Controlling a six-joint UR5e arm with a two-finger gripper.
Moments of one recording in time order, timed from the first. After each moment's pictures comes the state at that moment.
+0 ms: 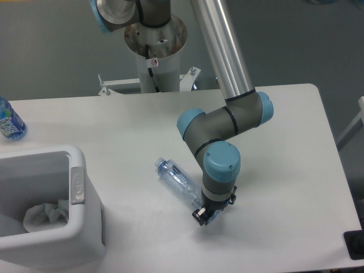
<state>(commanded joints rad) 2.43 -2.22 -1.53 -0.85 1.53 -0.27</state>
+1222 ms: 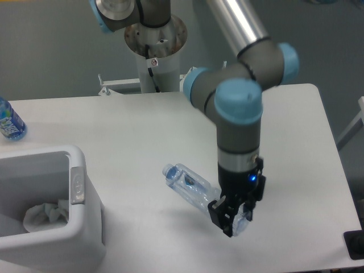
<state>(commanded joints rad) 2.45 -2.00 -1.24 -0.70 1.30 -0.28</state>
